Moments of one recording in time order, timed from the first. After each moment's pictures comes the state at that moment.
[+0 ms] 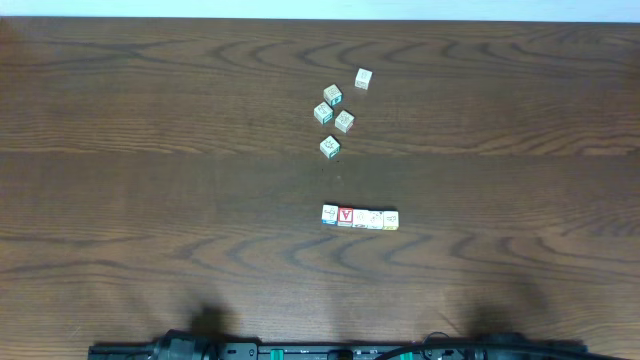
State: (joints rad) left arm -0.18 0.01 1.67 -1.70 -0.62 -0.41; right arm 0.04 0.01 1.22 -1.54 0.26 0.28
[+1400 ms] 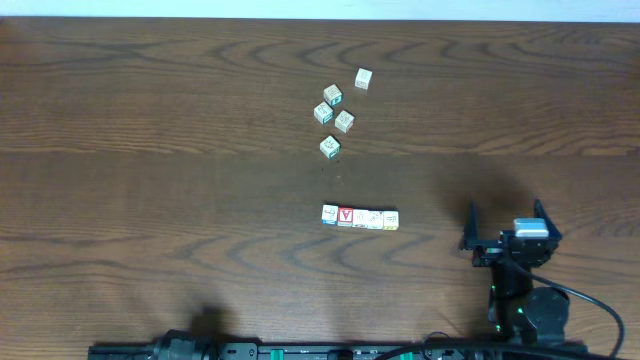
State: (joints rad) left arm -0.18 0.01 1.67 -1.70 -0.61 -0.41; right arm 0.04 0.01 0.07 -0.10 0.06 -0.09
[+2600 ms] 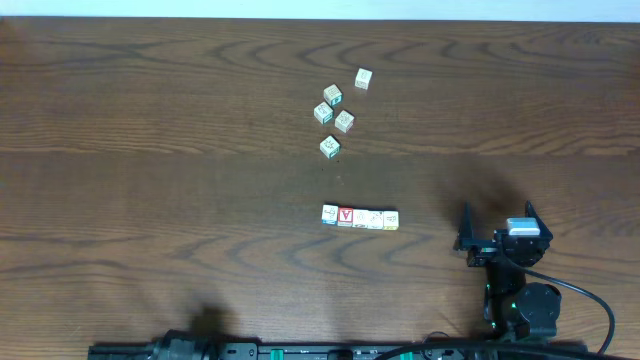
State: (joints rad) left arm -0.18 0.01 1.64 -1.69 -0.60 -0.46; right arm 0.03 0.01 0.01 -0.07 0.04 -0.08
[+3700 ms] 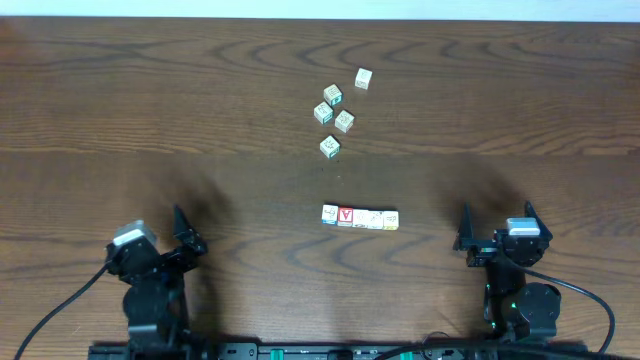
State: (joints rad) left arm 0.04 0.01 0.15 -0.36 -0.26 -0.26; right arm 0.03 0.01 0.01 -0.07 0.04 -0.07
